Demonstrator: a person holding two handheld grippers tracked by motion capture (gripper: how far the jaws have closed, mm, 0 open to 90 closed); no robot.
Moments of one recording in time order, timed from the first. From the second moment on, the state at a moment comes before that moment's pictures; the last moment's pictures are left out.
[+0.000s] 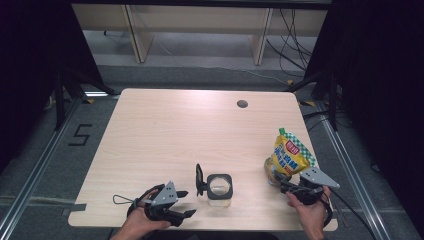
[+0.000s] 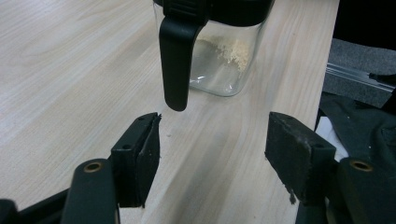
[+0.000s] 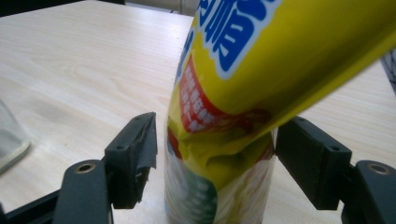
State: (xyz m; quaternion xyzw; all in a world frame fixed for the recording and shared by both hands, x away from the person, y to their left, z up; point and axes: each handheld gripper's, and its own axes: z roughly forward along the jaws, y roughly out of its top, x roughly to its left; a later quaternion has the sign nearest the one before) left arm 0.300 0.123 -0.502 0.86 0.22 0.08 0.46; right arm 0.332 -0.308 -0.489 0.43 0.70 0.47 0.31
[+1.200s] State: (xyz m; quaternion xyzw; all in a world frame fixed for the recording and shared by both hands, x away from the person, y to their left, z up) left arm 0.298 0.121 -0.502 0.86 0.21 0.08 0.45; right arm 0.346 -0.293 -0.511 0.47 0.65 0.48 0.36
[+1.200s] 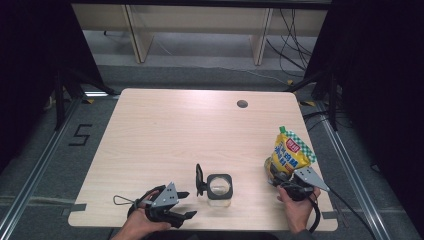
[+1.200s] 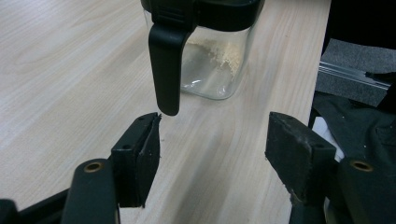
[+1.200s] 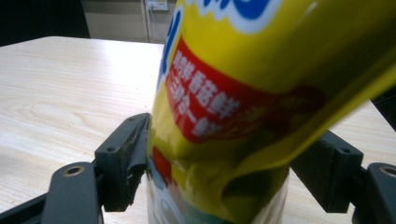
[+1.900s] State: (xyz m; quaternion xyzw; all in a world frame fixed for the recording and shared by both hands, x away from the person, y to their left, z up) left arm 0.299 0.123 -0.498 0.86 0.20 0.08 0.46; right arm 0.349 -0.291 -0.513 0.49 0.65 0.47 0.35
